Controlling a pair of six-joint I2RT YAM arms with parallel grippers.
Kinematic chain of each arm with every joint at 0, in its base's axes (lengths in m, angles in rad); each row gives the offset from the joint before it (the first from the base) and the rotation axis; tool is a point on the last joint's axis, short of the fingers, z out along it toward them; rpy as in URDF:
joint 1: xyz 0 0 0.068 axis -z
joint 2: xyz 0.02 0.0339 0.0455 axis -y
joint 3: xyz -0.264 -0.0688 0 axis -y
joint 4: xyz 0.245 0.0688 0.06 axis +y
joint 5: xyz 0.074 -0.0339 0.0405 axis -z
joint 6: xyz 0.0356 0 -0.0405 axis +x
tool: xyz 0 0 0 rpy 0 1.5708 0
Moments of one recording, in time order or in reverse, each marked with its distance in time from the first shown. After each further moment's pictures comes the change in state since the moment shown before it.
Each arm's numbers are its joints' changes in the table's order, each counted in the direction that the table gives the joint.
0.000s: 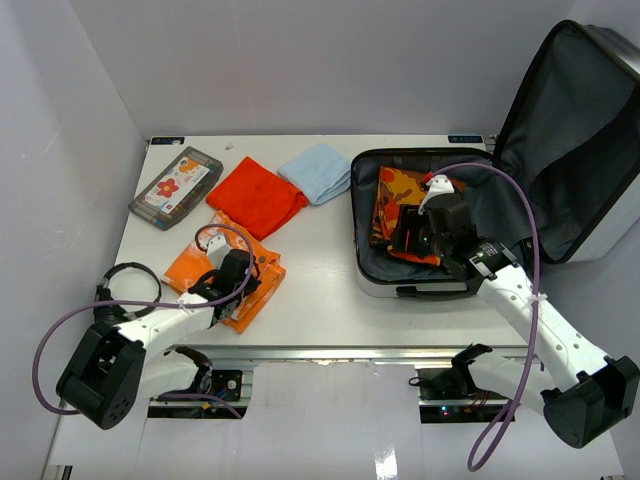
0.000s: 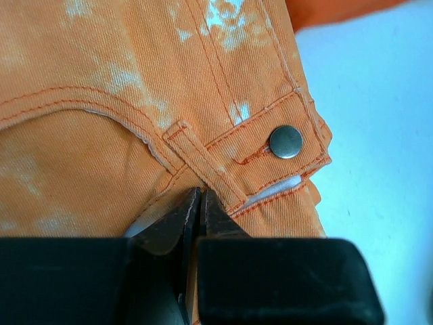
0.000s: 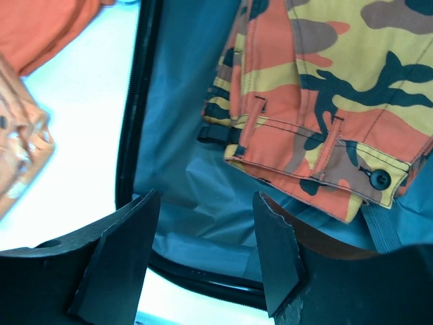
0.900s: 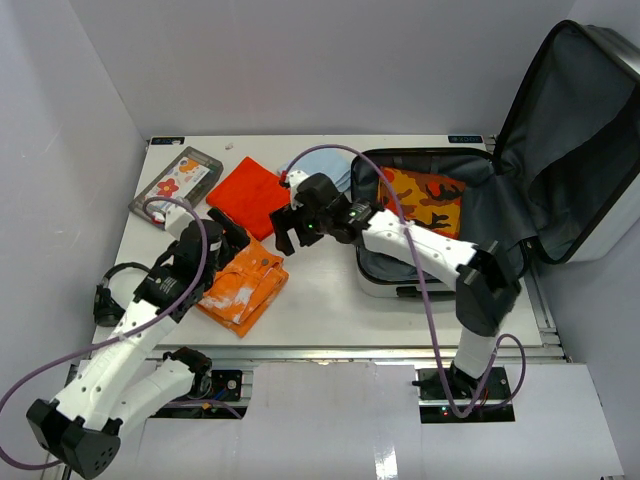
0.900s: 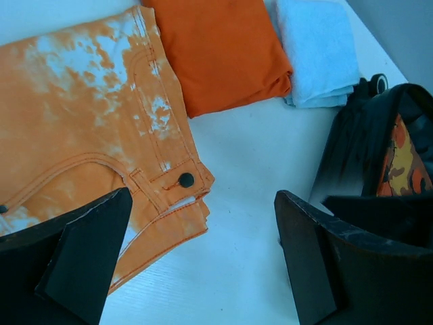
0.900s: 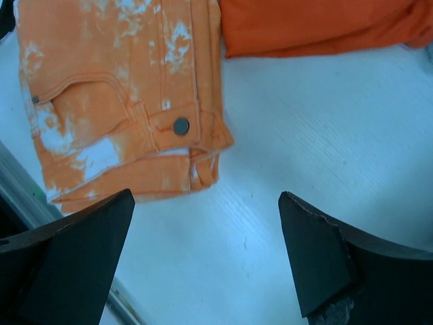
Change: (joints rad) left arm -0.014 0.327 0.443 0.551 -0.086 -0.029; right arm -0.389 -0.750 0.566 -0.121 -0.202 -0.101
